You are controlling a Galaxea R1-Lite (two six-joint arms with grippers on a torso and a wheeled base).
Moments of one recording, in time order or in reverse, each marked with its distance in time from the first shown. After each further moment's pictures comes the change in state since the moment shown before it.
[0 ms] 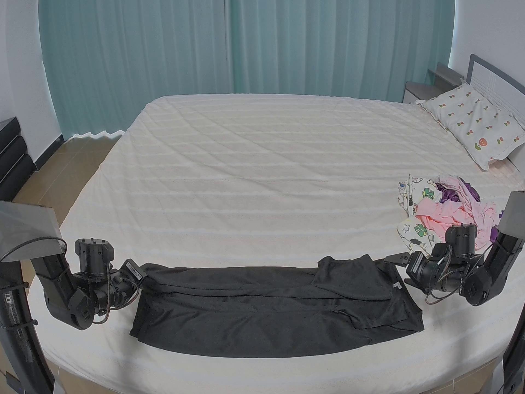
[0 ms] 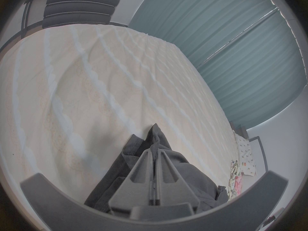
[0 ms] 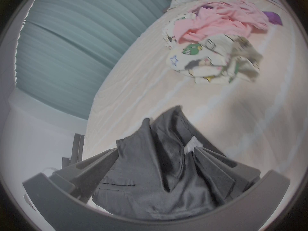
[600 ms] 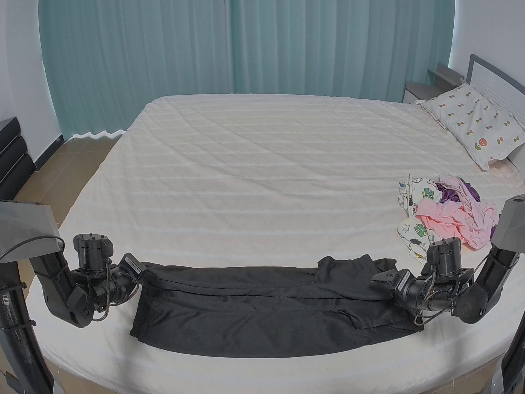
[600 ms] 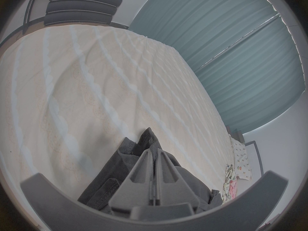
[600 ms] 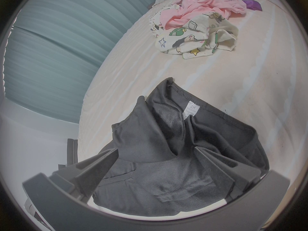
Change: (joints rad) left arm -0.005 -0.023 -0.016 -0.001 0.002 -0.043; right arm 0.196 -0.049 0.093 0.053 -0.221 0.214
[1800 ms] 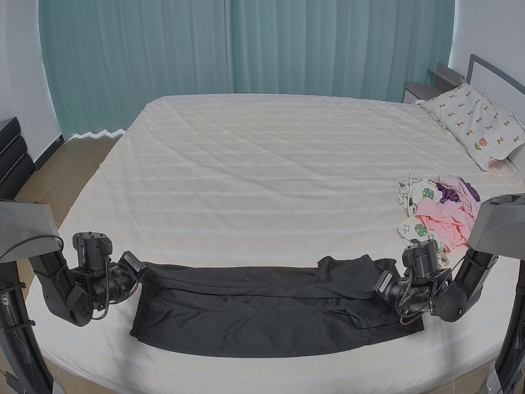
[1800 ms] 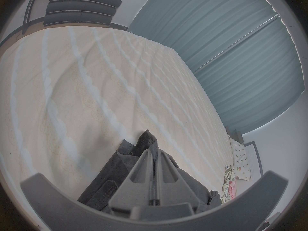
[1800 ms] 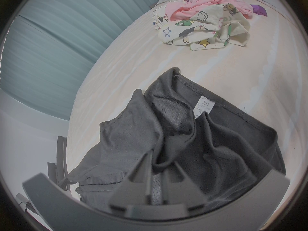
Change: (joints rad) left arm 0.007 -0.005 -0.008 0.000 0.000 0.001; right arm 0.074 0.116 -0.126 0.052 -0.112 -0.002
